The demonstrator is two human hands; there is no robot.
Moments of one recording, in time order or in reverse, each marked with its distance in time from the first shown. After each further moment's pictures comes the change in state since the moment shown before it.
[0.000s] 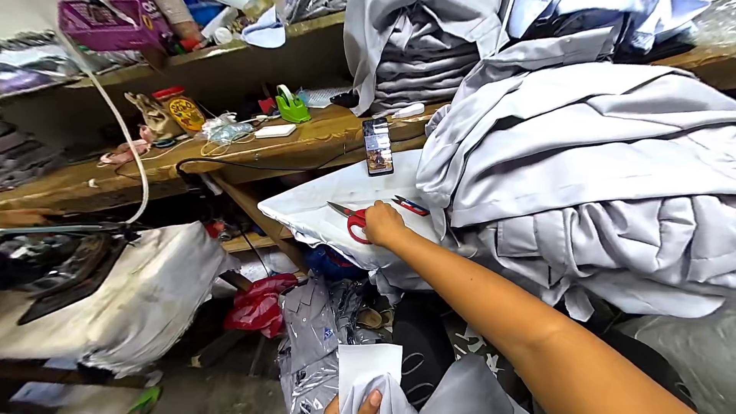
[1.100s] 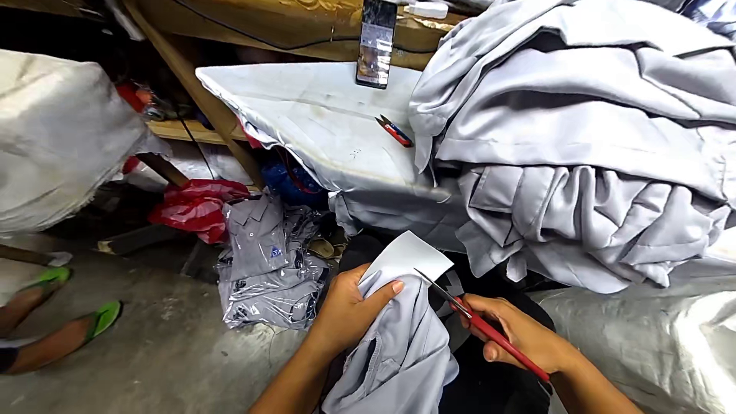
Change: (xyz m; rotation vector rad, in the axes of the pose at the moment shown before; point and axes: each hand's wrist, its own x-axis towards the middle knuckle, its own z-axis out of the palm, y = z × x) left_hand 0.040 -0.013 0.079 0.267 -0.309 0.064; right_hand -0.287 0.216 0.030 0.558 -0.355 -0.290
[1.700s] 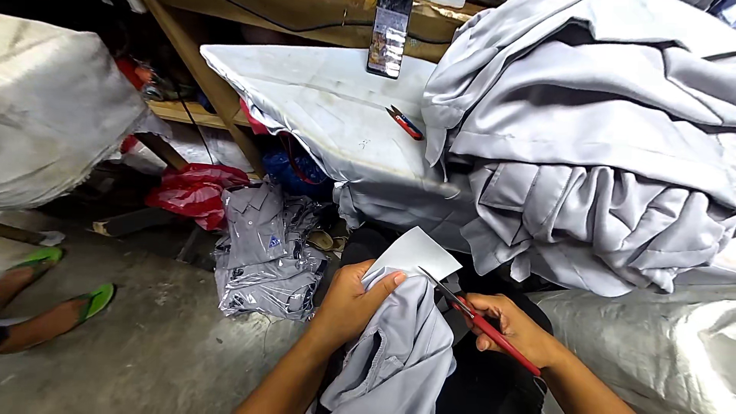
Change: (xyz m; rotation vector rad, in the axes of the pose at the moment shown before) left_hand -0.001 -0.003 -0.005 -0.008 -0.016 -0.002; right_hand 0.007 0.014 0.010 0.150 0.060 -0.123
